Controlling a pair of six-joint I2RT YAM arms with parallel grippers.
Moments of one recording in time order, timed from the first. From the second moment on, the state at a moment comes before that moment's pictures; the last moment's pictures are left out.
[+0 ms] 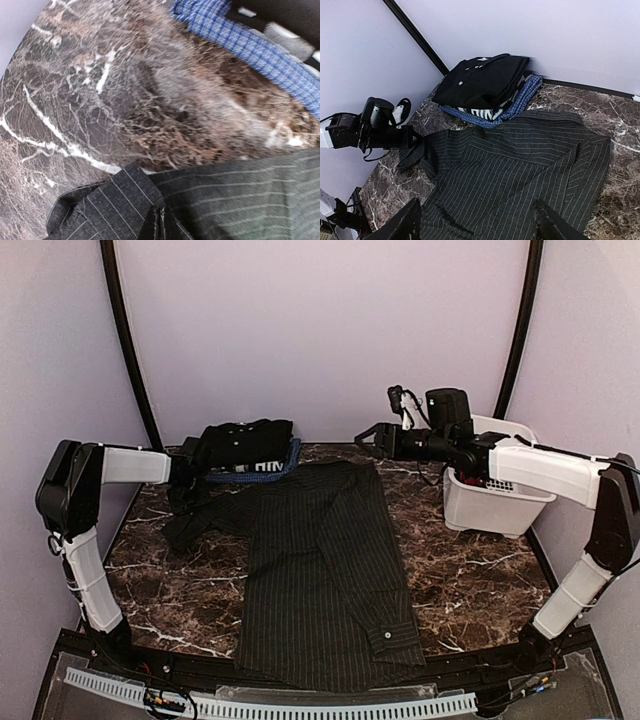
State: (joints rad) left arm -0.26 1.89 1.22 -0.49 -0.39 -0.69; right arm 0.57 1.59 1.25 -0.02 -0.32 0.39
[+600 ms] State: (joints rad) left arm -0.42 1.44 1.21 -0.35 0.06 -0.38; right arm 0.63 1.59 1.21 0.05 -0.37 0.33
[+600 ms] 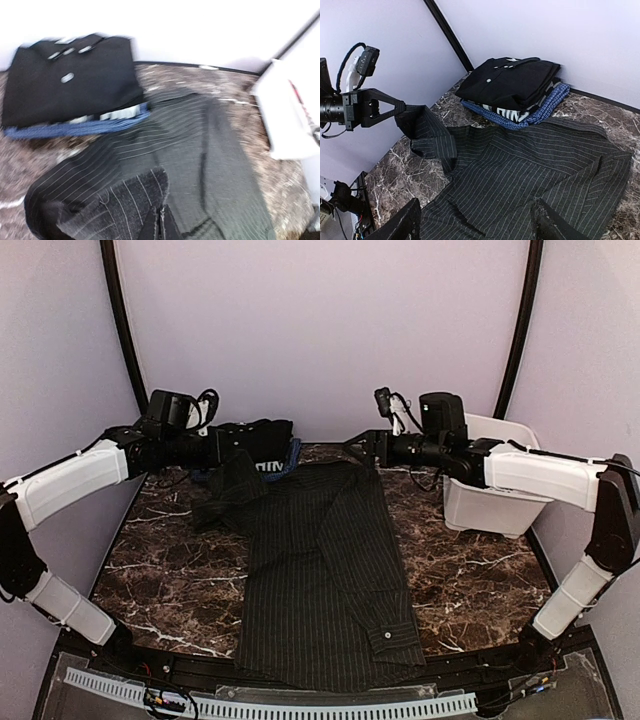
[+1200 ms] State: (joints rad) left arm -0.45 1.46 1.37 -0.25 0.67 -0.32; right arm 0.72 1.59 1.21 0.13 -0.47 0.21
